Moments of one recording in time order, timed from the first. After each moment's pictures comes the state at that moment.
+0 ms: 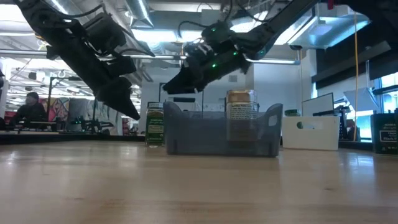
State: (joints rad) left arm 0.28 1.19 0.43 0.00 -0.35 -0.11; right arm -0.33 1.99 1.34 0.24 -0.31 -0.18
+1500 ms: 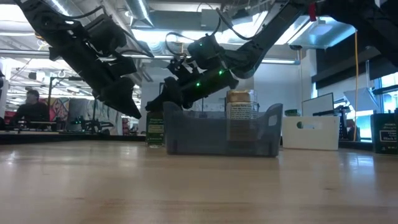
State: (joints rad) left arm 0.32 1.19 0.43 0.02 -0.35 -0.13; right arm -0.26 2.18 1.39 0.40 -0.18 -0.11
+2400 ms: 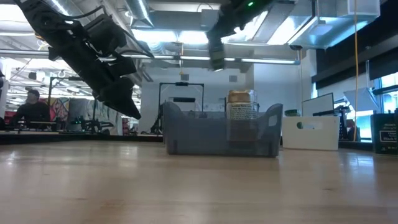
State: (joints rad) left arm 0.31 1.19 0.43 0.01 -0.35 -0.13; right arm -0.26 1.52 1.39 -0.29 0.23 -0.35
